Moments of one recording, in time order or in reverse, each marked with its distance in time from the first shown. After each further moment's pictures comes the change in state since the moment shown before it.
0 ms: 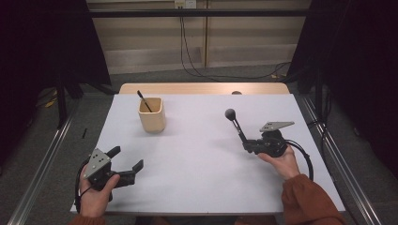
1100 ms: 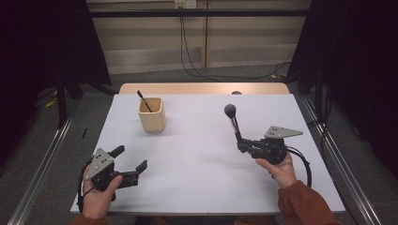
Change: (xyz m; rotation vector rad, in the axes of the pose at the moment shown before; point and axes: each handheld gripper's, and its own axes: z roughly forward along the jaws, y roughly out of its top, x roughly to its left) left arm -0.012 0.006 0.002 -0.024 -0.038 0.014; right arm 0.033 -0.002 -0.014 -0.241 0.095 -0.025
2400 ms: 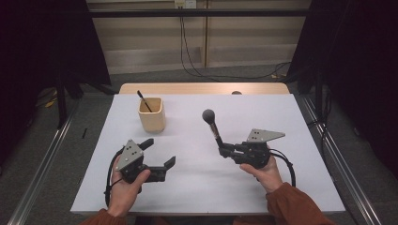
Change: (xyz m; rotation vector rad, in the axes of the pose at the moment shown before) left arm -0.053 0.030 0.052 -0.028 -0.154 0.023; right arm 0.041 0.014 0.027 -0.015 0.135 -0.062
